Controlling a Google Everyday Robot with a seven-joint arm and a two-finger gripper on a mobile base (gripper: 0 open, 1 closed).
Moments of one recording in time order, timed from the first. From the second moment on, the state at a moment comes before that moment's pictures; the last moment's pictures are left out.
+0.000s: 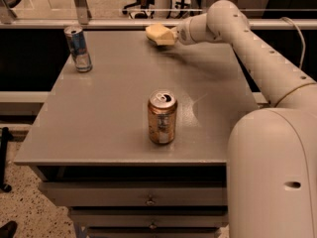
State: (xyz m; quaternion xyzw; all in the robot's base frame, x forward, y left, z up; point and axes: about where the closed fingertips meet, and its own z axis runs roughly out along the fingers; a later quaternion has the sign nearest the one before) arm 0.878 -0.063 0.870 -0.30 0.79 0.18 0.50
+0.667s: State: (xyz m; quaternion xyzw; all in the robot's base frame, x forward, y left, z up) arm 0.774 -0.072 0.937 -0.40 0.71 0.24 0.53
